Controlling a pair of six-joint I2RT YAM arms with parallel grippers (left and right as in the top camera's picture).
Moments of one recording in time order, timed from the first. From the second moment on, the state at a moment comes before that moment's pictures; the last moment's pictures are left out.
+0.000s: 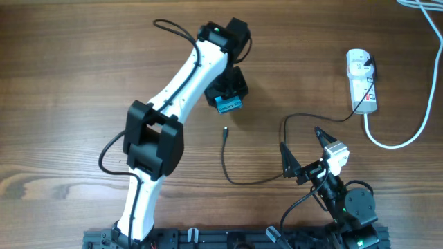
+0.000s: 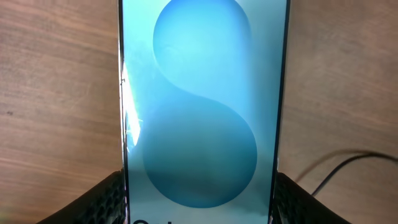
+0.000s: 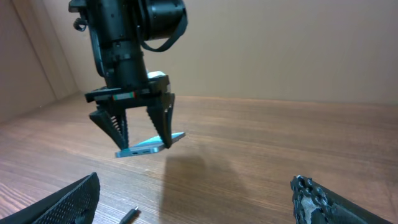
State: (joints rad) left arm -0.54 2.27 2.08 -1.40 0.12 -0.83; right arm 0.37 0.02 0.01 0.00 -0.07 0.13
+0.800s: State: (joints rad) left arm -0.62 2.27 1.76 -0.96 -0.10 -0.88; right arm 0.37 0.19 0.01 0.00 -0.13 1.01
